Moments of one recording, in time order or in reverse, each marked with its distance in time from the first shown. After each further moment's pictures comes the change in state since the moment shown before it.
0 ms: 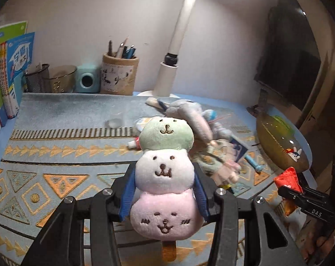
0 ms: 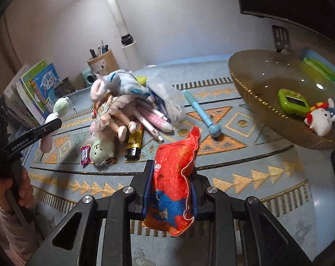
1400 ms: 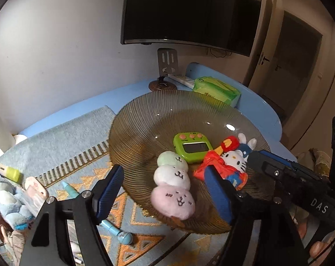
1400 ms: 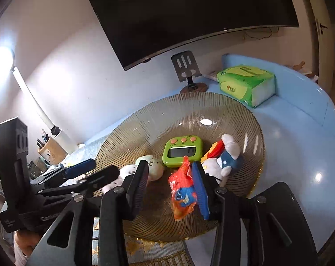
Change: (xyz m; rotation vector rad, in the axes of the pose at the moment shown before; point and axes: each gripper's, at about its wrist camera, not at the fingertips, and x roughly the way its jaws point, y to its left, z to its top) left arm 0.139 -0.281 0.043 0.367 0.151 -0.235; right arm -0.045 -0.184 0.058 0.318 -0.224 -0.117
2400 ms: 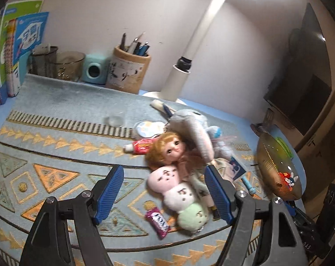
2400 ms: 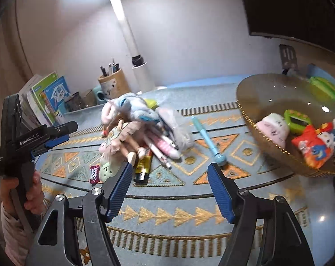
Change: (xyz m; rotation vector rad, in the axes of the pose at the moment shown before) left arm -0.174 0.231 -0.154 -0.574 -0.154 0.243; right arm 0.029 0.176 -0.102 -0.359 0.172 0.241
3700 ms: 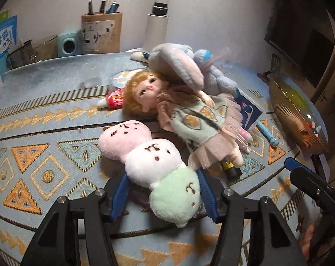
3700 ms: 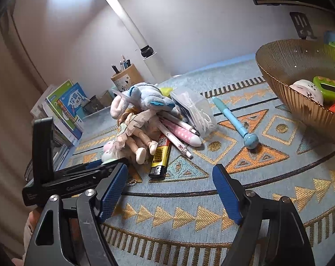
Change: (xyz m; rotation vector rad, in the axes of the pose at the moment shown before) left arm 0.043 -0.032 -0.052 0.180 0.175 0.074; right arm 0.021 -0.017 -0.006 0.103 0.019 0.167
